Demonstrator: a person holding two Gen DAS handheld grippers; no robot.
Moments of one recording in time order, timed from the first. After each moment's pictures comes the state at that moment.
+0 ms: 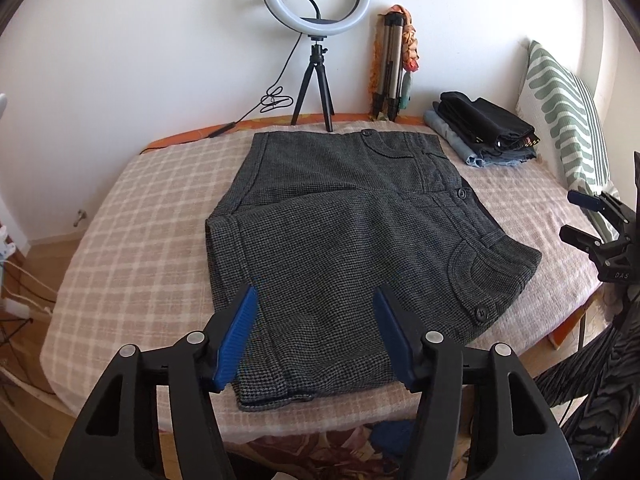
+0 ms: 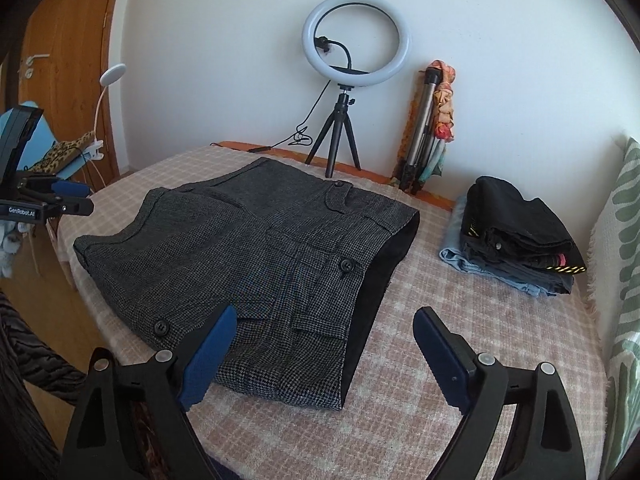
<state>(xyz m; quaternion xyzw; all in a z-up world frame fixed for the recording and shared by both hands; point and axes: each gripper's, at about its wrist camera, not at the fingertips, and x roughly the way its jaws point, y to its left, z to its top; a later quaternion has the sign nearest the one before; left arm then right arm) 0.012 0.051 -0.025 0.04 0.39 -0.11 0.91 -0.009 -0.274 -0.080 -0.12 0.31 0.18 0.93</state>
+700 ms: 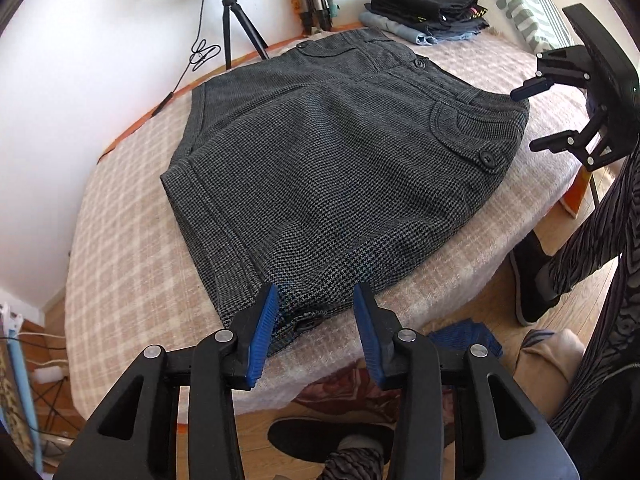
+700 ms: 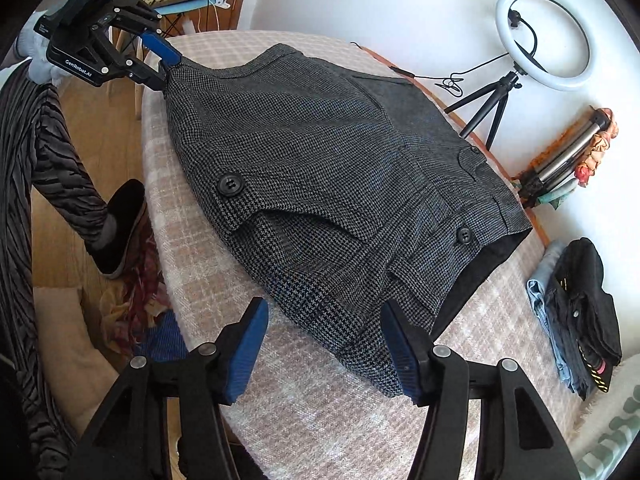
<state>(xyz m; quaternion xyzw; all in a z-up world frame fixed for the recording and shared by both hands) -0.005 0.037 -0.080 0.21 0.46 -0.18 0.84 -0.010 -0.220 -0.145 -0.35 0.38 0.32 0.79</state>
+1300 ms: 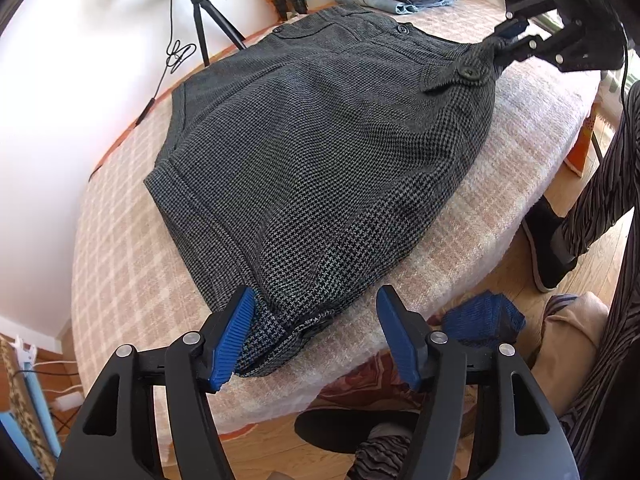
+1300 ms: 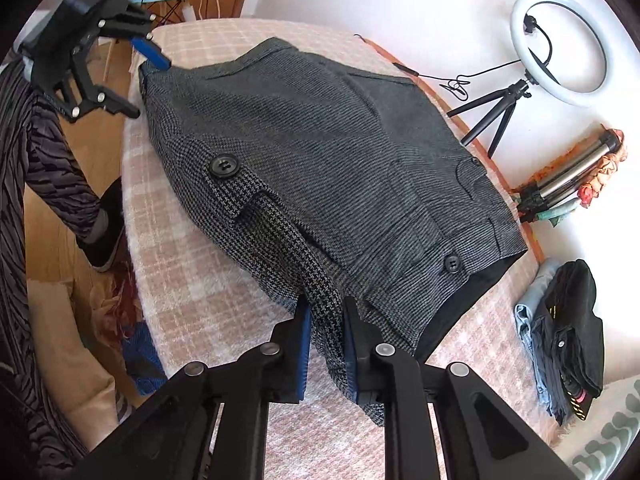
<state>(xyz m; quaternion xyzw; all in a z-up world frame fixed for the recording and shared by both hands) 0.001 0.031 -0.103 0.27 0.46 -0.19 0.82 0.022 -0.201 -0.126 -0.37 0.39 0.31 0.78</state>
